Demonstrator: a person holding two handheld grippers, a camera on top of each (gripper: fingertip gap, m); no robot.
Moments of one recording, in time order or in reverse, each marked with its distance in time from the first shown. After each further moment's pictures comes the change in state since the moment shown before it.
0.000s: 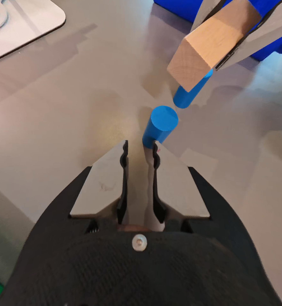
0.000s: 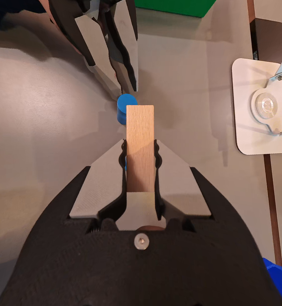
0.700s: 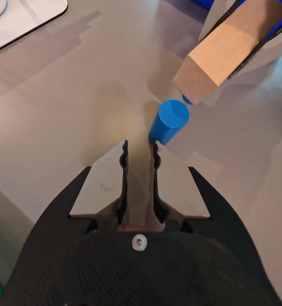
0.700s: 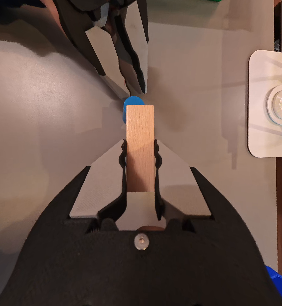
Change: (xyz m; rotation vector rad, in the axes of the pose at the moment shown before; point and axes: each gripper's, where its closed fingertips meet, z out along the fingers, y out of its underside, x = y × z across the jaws) left arm -0.006 0.007 0.012 -0.044 -0.047 0.013; right arm -0.007 -0.001 0.013 -0.069 -0.039 -0.006
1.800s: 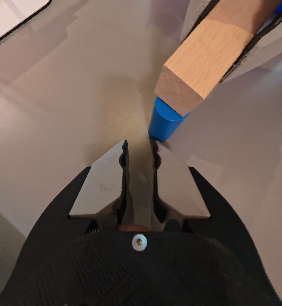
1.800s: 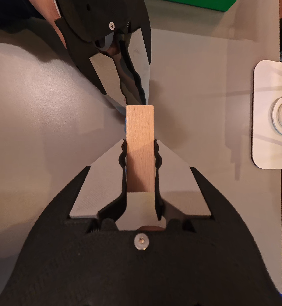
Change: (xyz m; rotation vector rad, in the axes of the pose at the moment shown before) left arm 0.007 0.005 0.015 -0.042 -0.019 0.056; right arm 0.000 -0.003 0.010 0.036 -0.030 -0.030
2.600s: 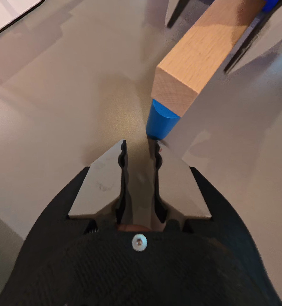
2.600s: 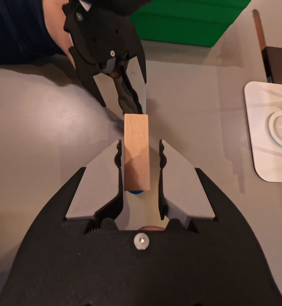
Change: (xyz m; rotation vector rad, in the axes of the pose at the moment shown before) left arm 0.003 0.001 -0.002 -0.001 0.026 -0.002; right arm 0.005 -0.010 -0.011 0.192 -0.042 0.032
